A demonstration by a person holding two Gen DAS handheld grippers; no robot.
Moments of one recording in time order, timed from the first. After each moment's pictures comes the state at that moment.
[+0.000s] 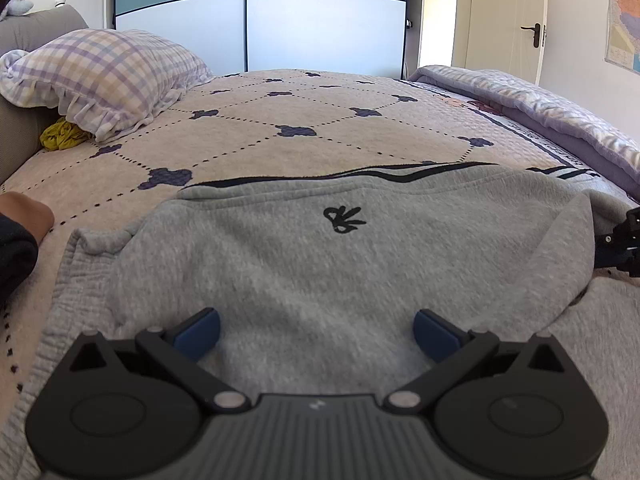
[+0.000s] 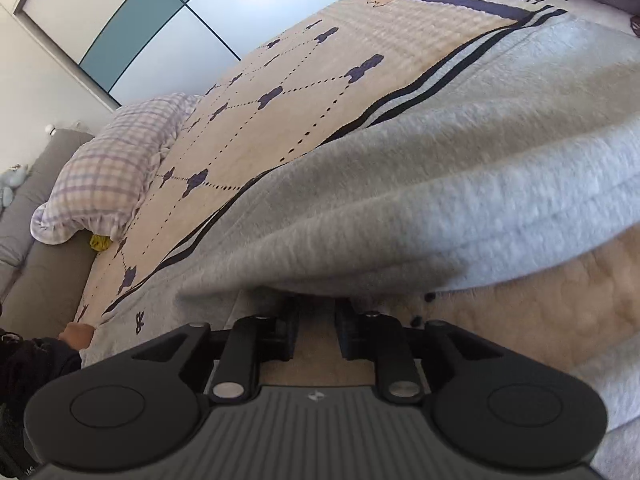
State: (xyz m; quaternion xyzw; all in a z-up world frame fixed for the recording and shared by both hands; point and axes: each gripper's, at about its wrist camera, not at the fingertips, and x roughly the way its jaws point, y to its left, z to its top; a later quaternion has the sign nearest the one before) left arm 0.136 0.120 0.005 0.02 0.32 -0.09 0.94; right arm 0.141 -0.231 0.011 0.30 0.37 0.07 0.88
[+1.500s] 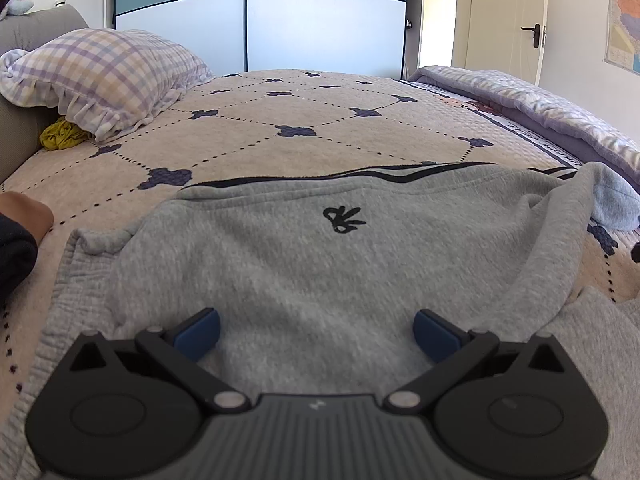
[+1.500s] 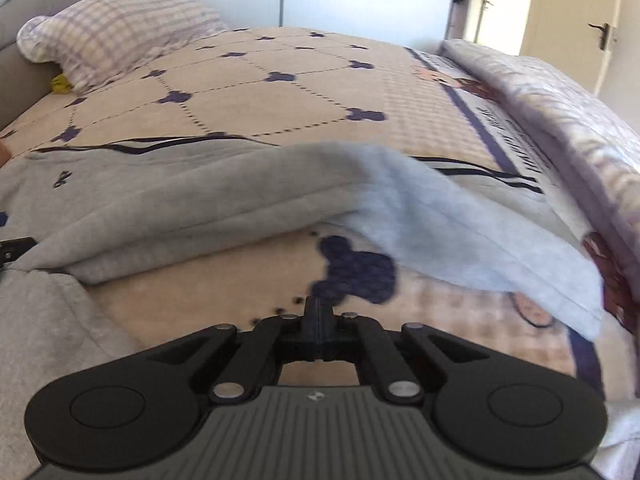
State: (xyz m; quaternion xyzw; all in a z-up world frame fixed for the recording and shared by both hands) left arm 0.136 0.121 0.005 0.02 0.32 -0.09 0.94; right arm 0.109 -0.235 0.043 -0.04 0.38 0.04 0.92
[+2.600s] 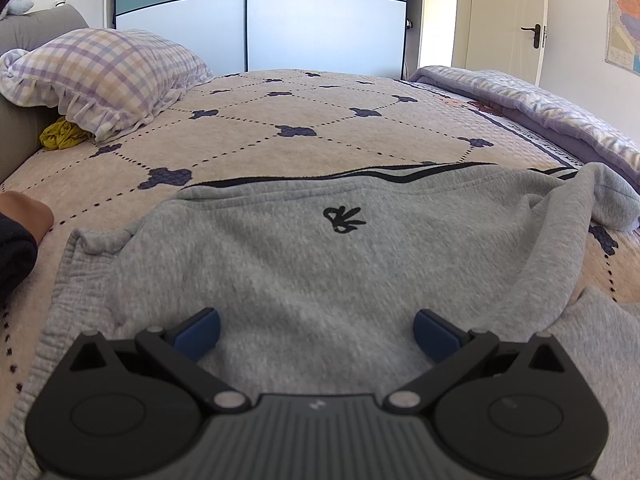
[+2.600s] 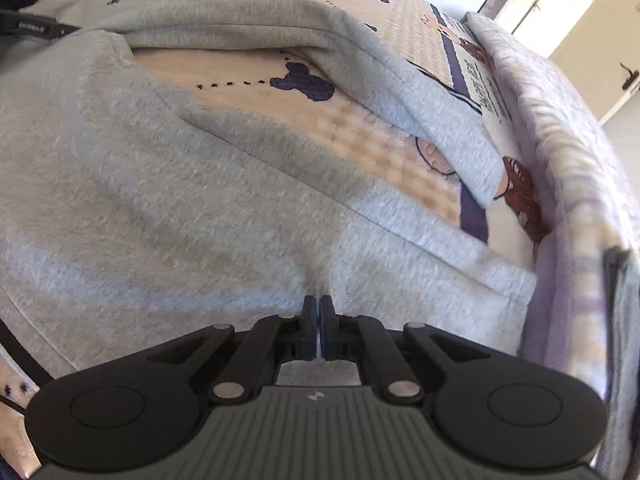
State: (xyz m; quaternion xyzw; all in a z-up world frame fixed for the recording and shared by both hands) left arm 0.136 0.121 0.006 0.02 0.32 -0.09 0.94; right arm -0.015 -0.277 0.028 -0.20 0.47 0.04 0.86
